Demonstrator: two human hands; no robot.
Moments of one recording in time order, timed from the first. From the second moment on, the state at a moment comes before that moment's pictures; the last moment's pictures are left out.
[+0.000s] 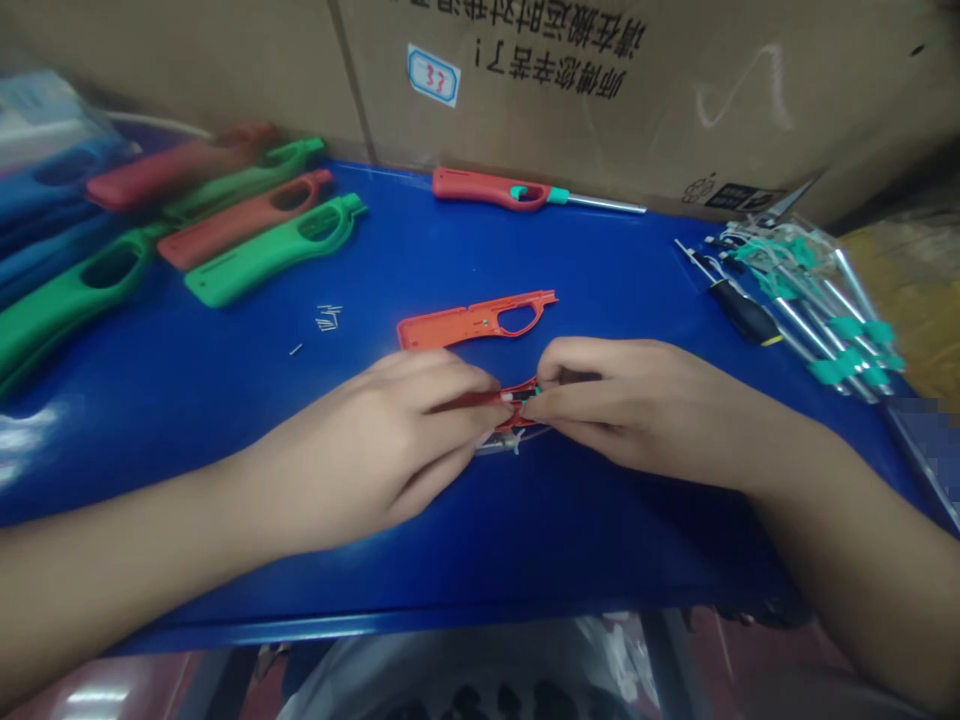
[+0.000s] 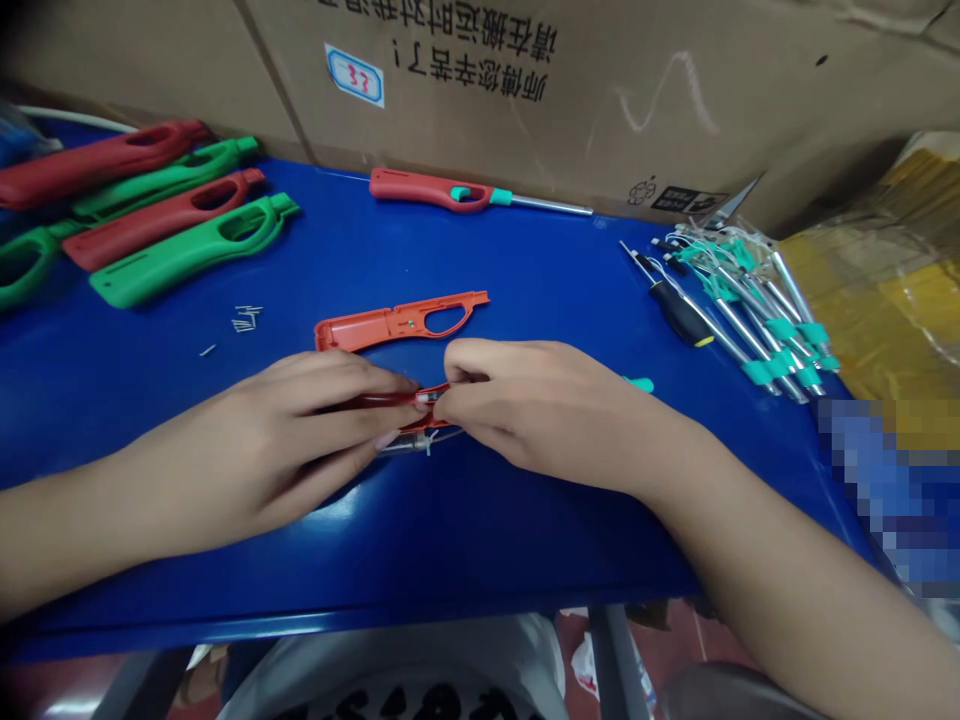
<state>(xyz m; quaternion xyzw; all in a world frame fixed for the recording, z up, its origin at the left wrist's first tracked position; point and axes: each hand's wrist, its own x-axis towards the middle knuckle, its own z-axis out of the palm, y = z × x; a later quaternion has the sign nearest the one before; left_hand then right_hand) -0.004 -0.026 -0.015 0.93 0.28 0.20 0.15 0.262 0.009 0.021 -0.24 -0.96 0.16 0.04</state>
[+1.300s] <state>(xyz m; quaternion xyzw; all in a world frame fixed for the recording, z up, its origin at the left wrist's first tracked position) 0.012 -0.032 -0.009 0.94 0.30 0.14 0.07 0.270 0.008 0.040 -0.34 -0.92 0.17 -0.03</state>
